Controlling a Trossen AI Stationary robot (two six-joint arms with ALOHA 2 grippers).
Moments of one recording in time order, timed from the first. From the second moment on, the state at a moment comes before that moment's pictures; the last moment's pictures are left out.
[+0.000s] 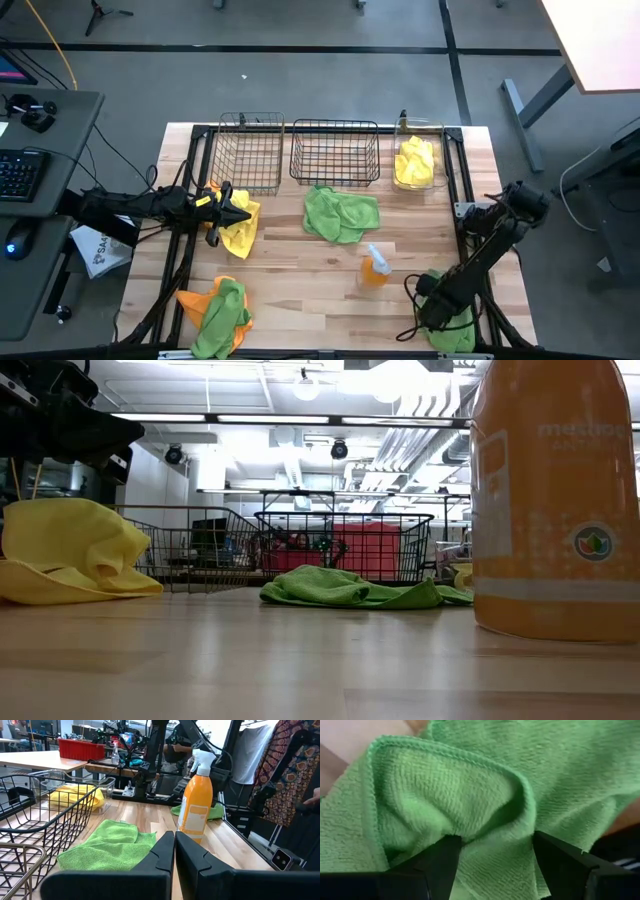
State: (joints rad) left arm -0.11 0.02 0.01 0.01 -0.04 -0.14; right arm 0.94 1.70 0.89 -0.81 -0.36 1.50
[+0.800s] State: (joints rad) left arm -0.11 0.02 0.01 0.01 -0.04 -0.14; right arm 0.77 1.27 1.38 -1.47 0.49 1.46
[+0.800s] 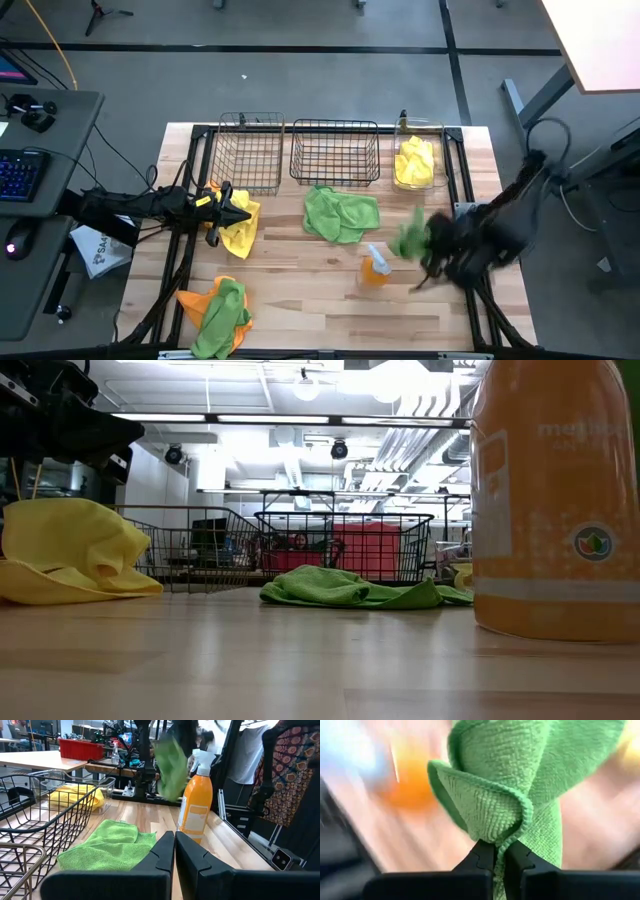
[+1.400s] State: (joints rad) left arm -0.11 0.02 0.01 0.01 -0.04 -0.14; right arm -0.14 1.30 1.40 -0.40 0.51 0.34
